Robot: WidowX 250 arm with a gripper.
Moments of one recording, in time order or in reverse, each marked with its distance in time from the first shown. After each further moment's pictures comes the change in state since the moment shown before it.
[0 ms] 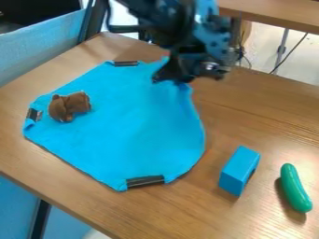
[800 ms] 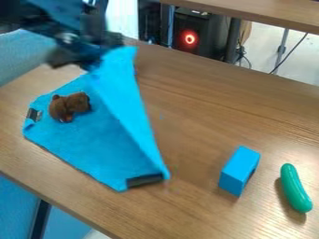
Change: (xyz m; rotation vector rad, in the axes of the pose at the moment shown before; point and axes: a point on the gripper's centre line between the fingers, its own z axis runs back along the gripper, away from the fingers) arm 0.062 0.123 0.029 -0.055 0.000 0.049
